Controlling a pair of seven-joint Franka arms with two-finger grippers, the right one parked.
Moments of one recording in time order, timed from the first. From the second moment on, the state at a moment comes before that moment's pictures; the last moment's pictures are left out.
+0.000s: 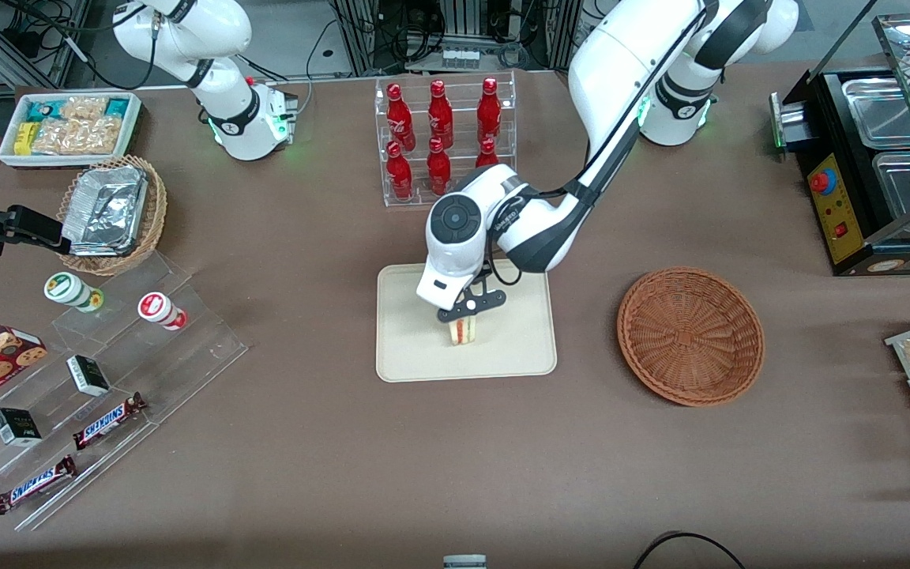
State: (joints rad) arm -0.64 0.74 -0.21 -1.39 0.06 2.03 -1.14
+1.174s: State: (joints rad) arm -0.65 0.86 -0.20 -1.24 0.14 1.97 -1.24
